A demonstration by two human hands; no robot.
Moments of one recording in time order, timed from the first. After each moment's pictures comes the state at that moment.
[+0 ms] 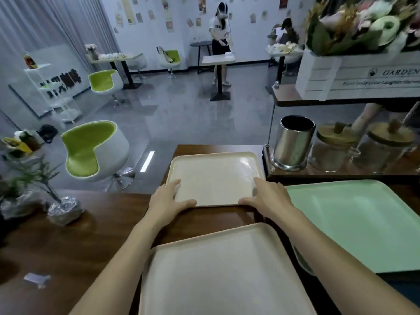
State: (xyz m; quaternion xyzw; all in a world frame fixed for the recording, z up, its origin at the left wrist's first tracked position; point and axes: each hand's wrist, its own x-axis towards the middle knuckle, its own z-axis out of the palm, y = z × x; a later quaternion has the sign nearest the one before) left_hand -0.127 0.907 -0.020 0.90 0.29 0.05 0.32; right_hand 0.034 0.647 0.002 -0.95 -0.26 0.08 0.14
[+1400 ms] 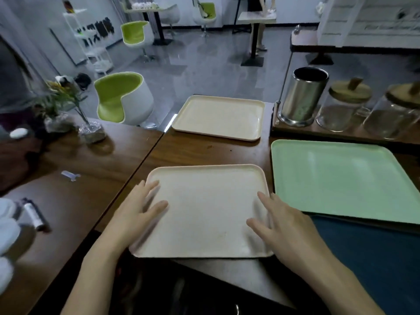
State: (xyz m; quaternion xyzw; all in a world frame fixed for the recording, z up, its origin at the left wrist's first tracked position) left_hand -0.329 0.761 -0.012 0.85 0.37 0.11 0.36; right_hand -0.140 0.488 0.037 -0.89 -0.36 0.19 0.20
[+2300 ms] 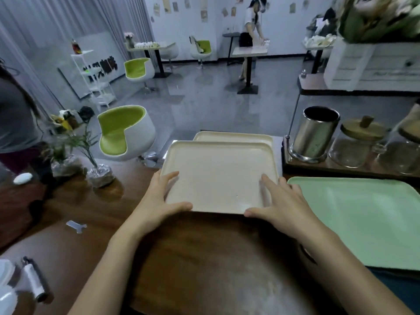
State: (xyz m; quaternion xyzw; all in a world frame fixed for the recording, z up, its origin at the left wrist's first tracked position) left_hand -0.241 0.864 0.025 0.87 0.24 0.12 0.41; right_hand -0.053 0.600 0.046 -0.92 -0.33 0.14 0.19
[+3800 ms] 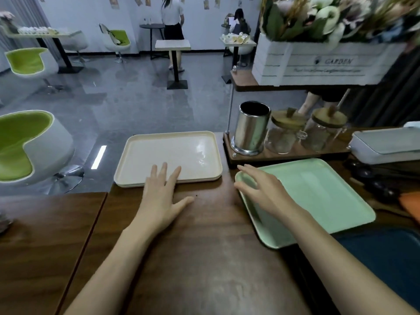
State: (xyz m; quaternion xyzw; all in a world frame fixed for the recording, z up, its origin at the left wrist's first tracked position) left_hand -0.100 0.830 -0.018 0.97 0.12 0.07 0.18; right_hand 0.013 0.565 0.016 -0.92 -0.25 0.06 0.29
